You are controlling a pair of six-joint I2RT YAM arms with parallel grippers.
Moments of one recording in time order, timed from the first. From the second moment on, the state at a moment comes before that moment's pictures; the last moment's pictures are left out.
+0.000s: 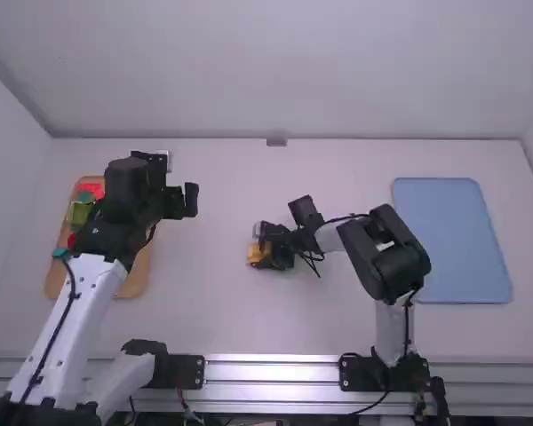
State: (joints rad) left arm -0.06 1.11 1.01 -0.55 0.04 -0.08; right arm 0.48 2.03 0.94 -0.01 -0.80 -0.79
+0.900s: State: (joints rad) left arm -0.06 1.54 1.01 -0.32 0.21 0.10; right arm -0.44 1.58 0.91 -0.22 -0.38 -0.57
